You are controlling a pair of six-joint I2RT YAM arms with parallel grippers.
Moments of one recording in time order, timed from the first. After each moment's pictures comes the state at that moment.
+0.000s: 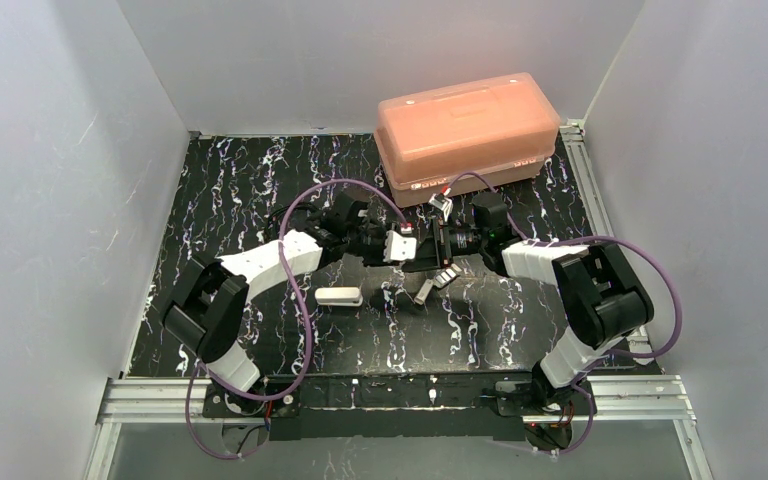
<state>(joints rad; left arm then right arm) -0.65 1.62 1.03 -0.16 0.64 0.97 0.43 1.64 0.74 0.44 -1.14 0.67</state>
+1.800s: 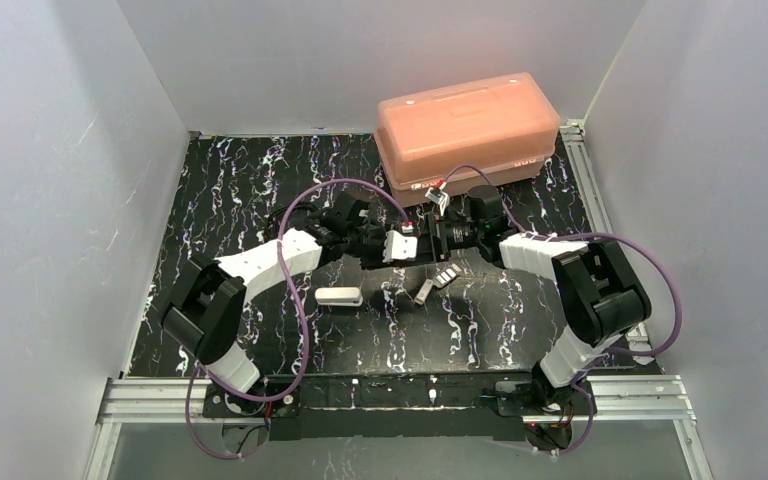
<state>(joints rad) -0.66 1.61 1.04 -0.24 0.61 0.94 0.43 1.65 0.81 0.31 -1.11 0.57</state>
